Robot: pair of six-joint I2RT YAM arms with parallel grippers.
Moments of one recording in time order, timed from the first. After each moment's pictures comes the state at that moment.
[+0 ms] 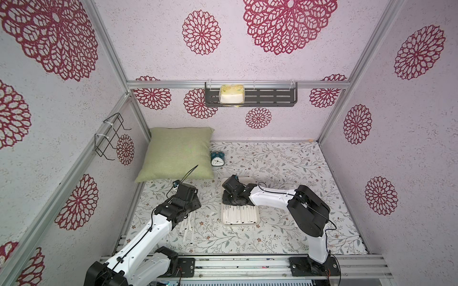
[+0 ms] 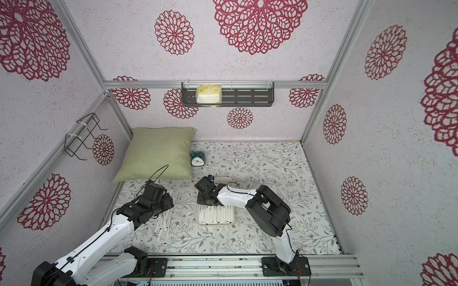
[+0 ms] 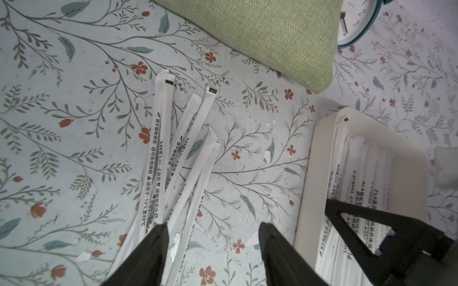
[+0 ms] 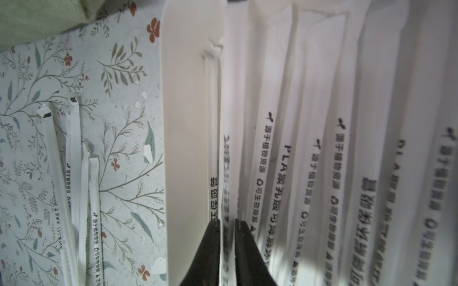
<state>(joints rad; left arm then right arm) -0.40 1.02 0.64 -0.60 -0.23 -0.78 0.95 1.97 1.31 -0.34 0.07 0.96</state>
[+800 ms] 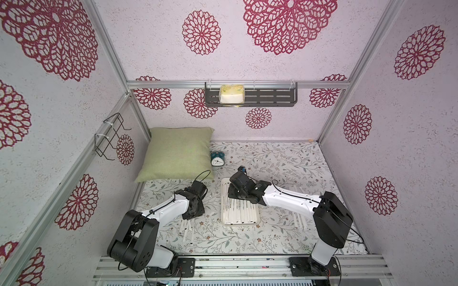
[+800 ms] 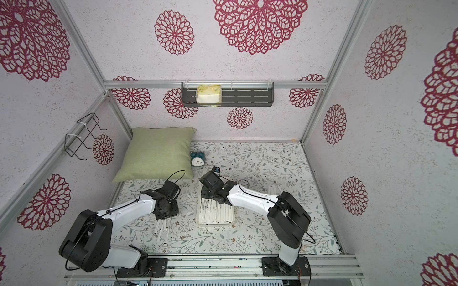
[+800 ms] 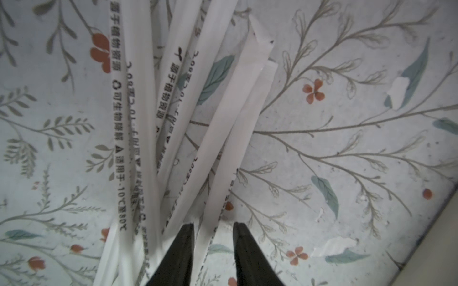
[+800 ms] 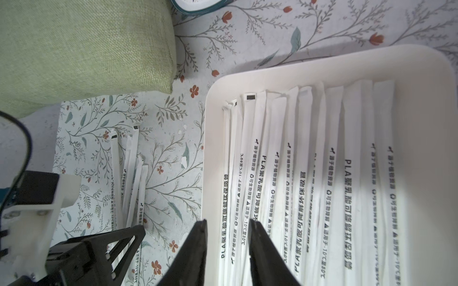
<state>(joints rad) -0.41 1.46 0.72 -0.68 -0.15 -0.73 0.93 1.74 1.25 -0.38 0.16 0.91</state>
